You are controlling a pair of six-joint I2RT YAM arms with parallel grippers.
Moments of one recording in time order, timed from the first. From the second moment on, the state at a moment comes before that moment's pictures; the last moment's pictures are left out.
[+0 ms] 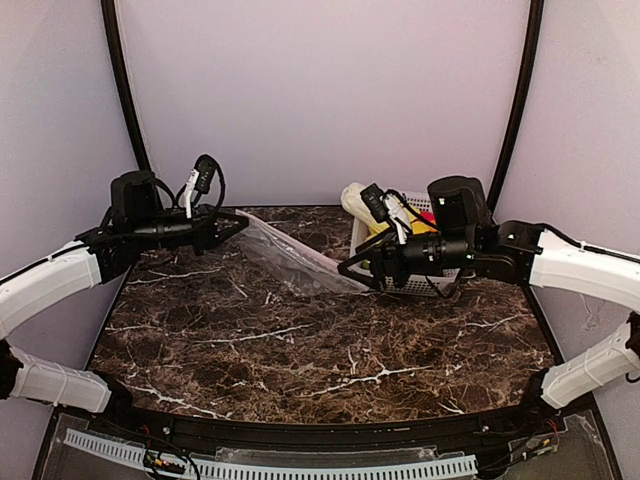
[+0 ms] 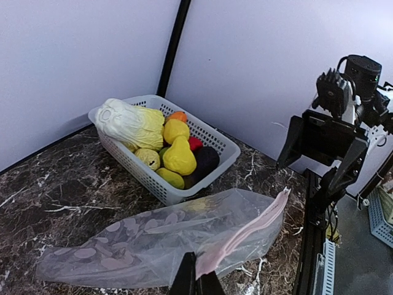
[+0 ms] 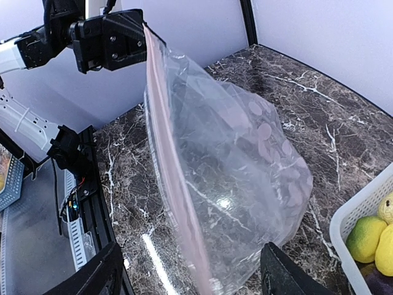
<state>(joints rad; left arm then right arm) -0.42 1.15 0.91 0.01 0.66 -0.14 0.91 1.29 1.08 -0.23 -0.32 0.18</state>
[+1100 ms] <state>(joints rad) -0.49 1.18 0.93 -0.05 0.72 -0.05 0.95 1.43 1.23 -0.28 -0.34 0.12</state>
